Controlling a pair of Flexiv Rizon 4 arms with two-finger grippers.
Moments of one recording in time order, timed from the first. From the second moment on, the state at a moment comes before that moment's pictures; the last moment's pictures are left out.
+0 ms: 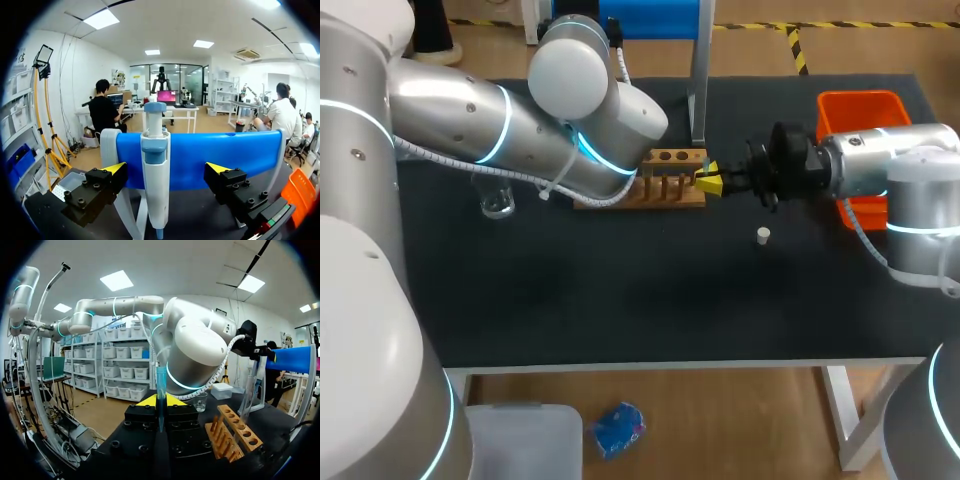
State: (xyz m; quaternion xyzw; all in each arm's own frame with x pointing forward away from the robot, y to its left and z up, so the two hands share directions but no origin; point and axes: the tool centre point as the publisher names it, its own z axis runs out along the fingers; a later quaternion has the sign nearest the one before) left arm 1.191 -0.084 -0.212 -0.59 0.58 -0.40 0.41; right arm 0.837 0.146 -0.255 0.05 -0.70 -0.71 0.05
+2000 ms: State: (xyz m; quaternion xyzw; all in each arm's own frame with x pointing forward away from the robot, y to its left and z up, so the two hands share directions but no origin) left arm 1.210 -0.082 -0.141 -0.54 0.58 -0.41 0.45; right arm 0.837 0.146 -0.255 0.05 -0.70 -0.71 0.05
